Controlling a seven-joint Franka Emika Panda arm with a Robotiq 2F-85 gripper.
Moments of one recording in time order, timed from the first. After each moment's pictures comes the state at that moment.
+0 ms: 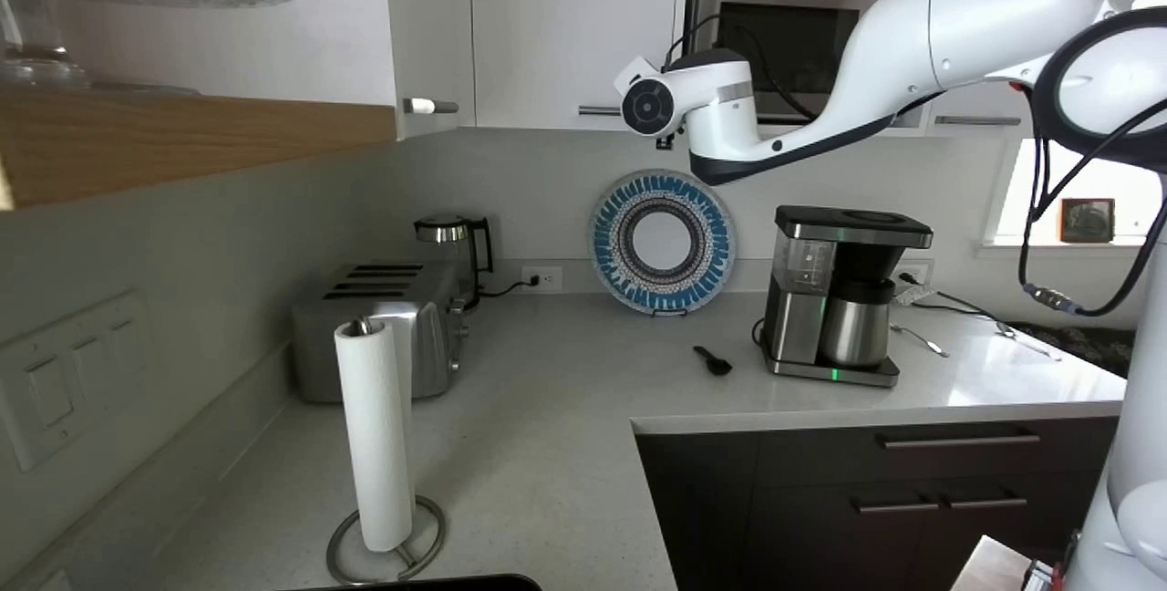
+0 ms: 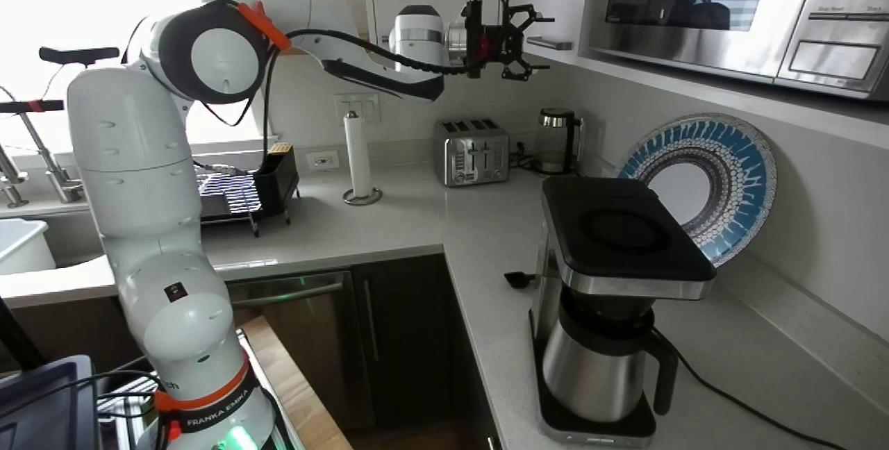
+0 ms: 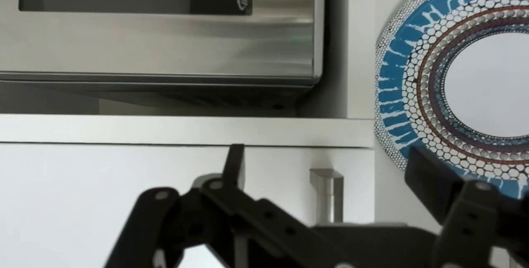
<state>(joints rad) 0.05 0.10 0.05 -1.65 -1.74 2.13 0.25</state>
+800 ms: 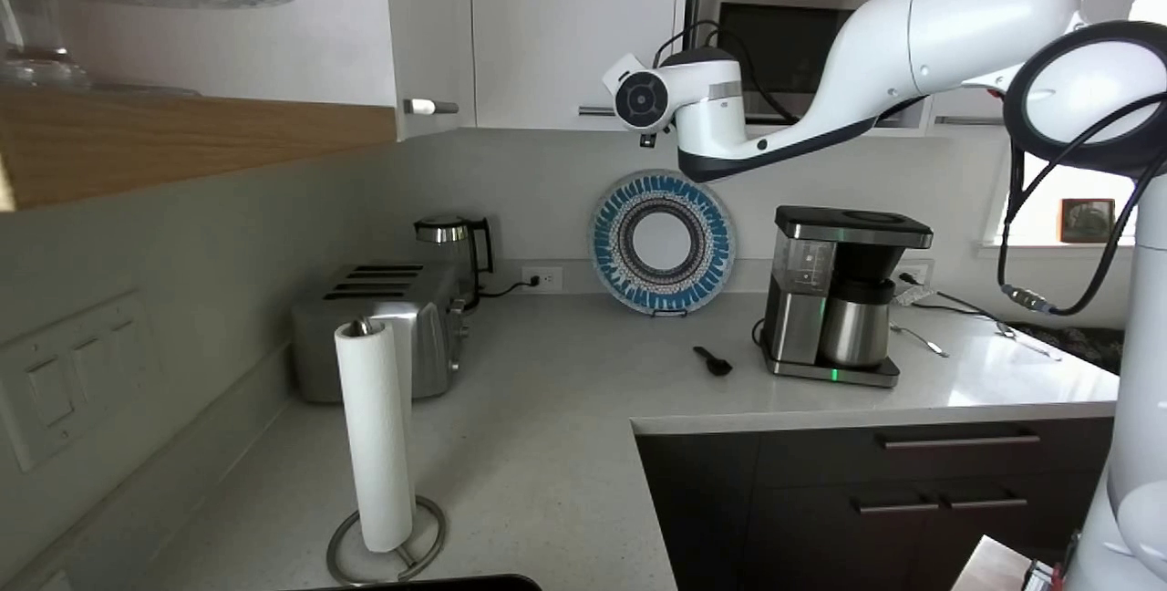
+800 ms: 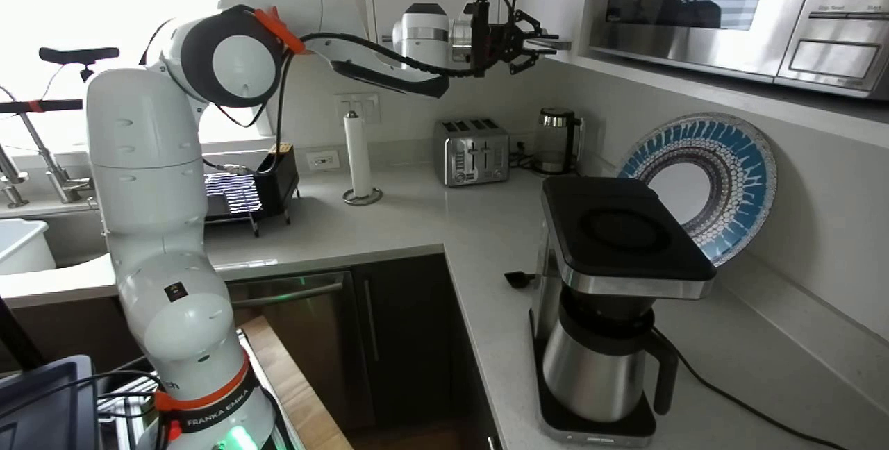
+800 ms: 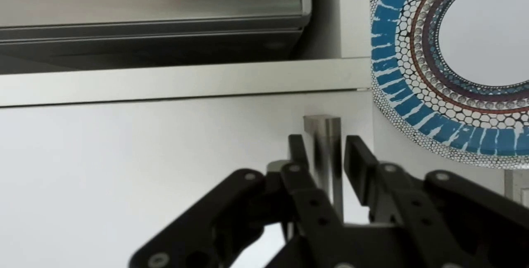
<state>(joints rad) 0.05 0.15 0.05 -1.57 -1.69 2.22 0.25</state>
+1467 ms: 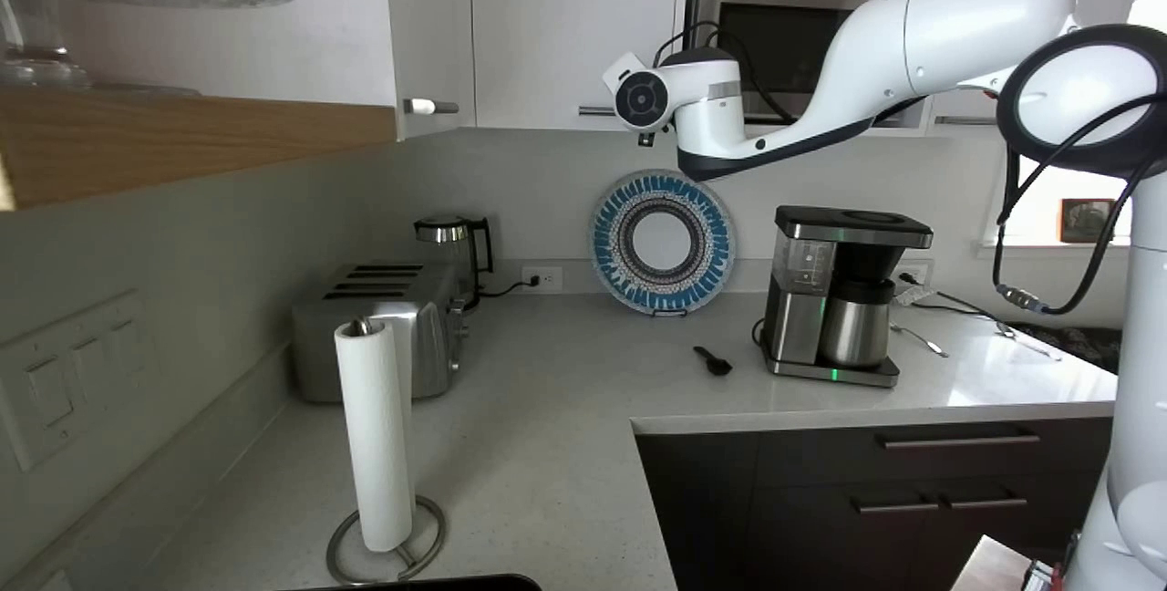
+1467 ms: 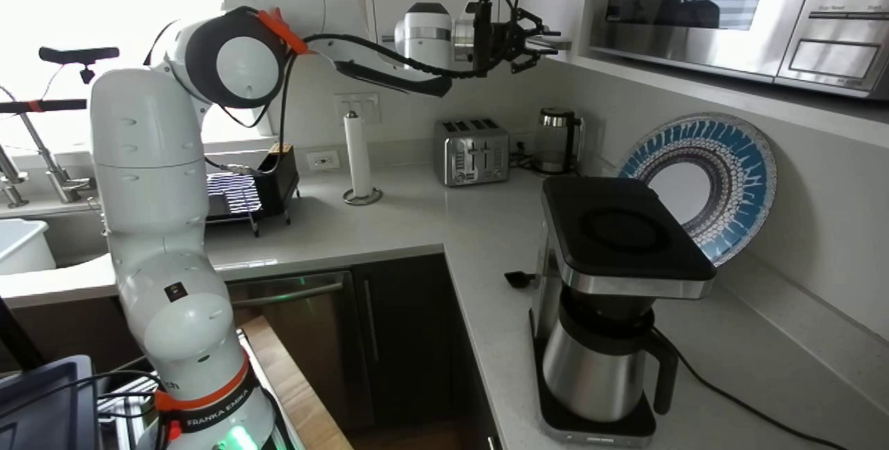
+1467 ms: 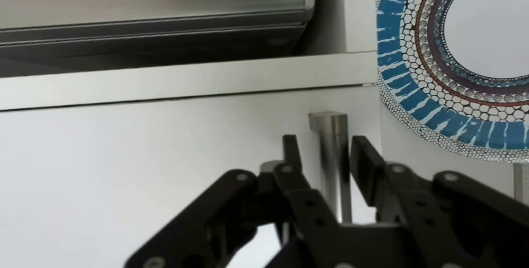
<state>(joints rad) 0.05 0.17 0.04 -1.55 -1.70 2.23 0.28</state>
